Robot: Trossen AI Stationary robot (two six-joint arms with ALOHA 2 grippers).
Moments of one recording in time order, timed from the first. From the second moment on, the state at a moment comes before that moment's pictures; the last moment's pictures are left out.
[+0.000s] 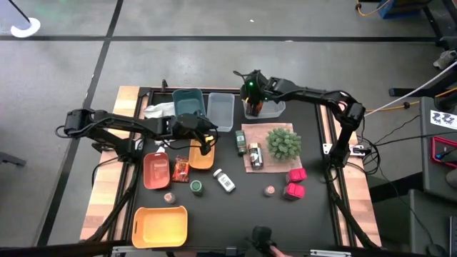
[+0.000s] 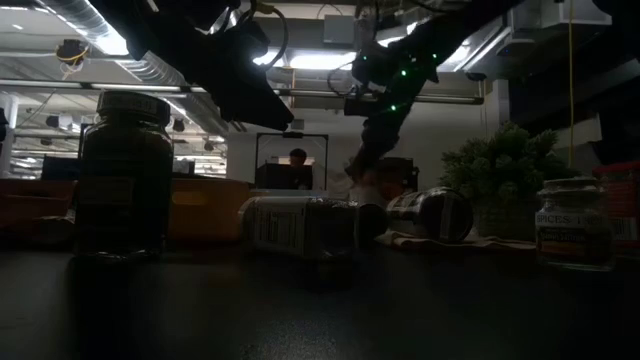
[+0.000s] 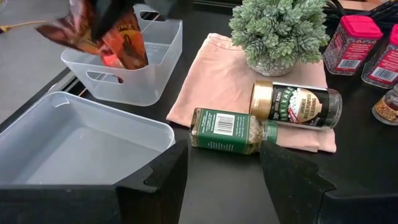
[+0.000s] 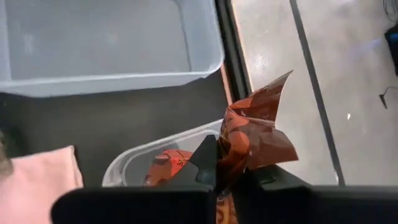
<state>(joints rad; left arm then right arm) 0.13 1.32 0.72 0.09 -0.19 -0.08 -0.52 1.83 1.42 -0.50 0.13 -0.48</state>
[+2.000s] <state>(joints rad) 0.13 1.32 0.72 0.09 -0.19 -0.08 -0.52 1.83 1.37 -0.66 0.13 -0.44</state>
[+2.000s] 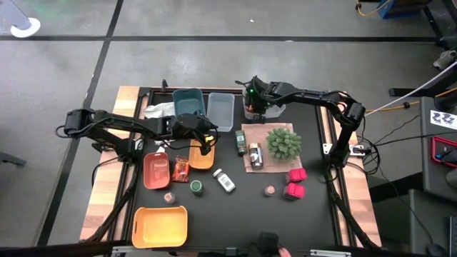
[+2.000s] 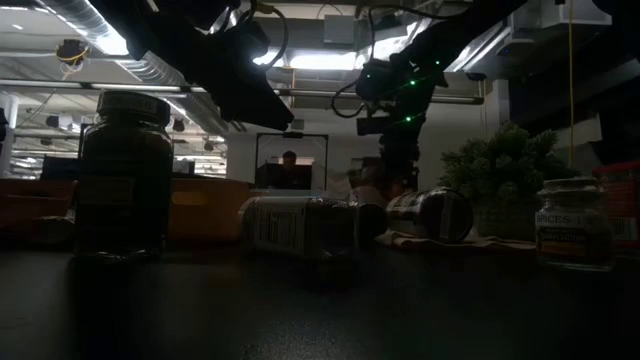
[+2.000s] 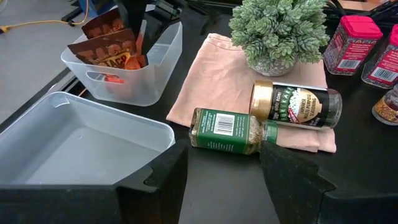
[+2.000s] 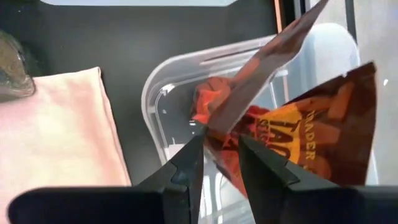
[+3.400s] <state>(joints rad) 0.03 0.96 0.72 -0.46 0.08 -0.51 -0.52 1.83 1.37 -0.88 0.12 -0.36</state>
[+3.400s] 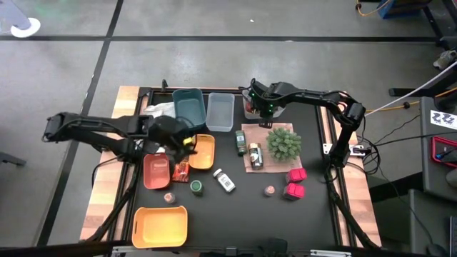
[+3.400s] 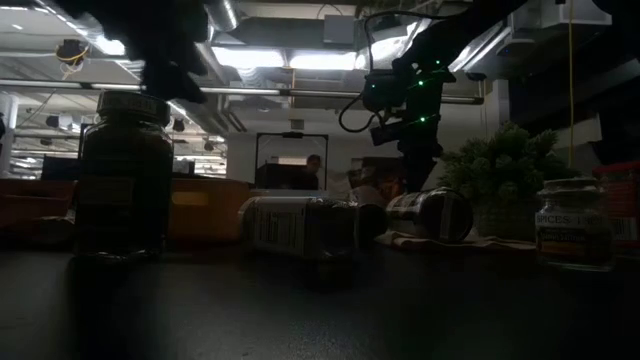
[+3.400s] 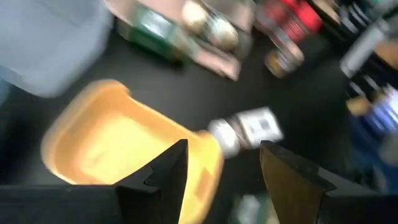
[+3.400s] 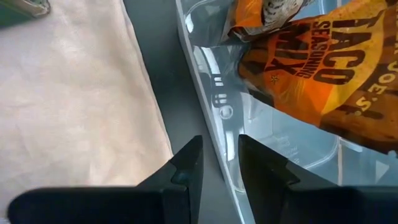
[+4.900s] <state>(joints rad) -0.36 1.04 0.72 -0.64 0.23 -1.05 -0.52 1.83 1.37 -0.89 0.12 -0.29</state>
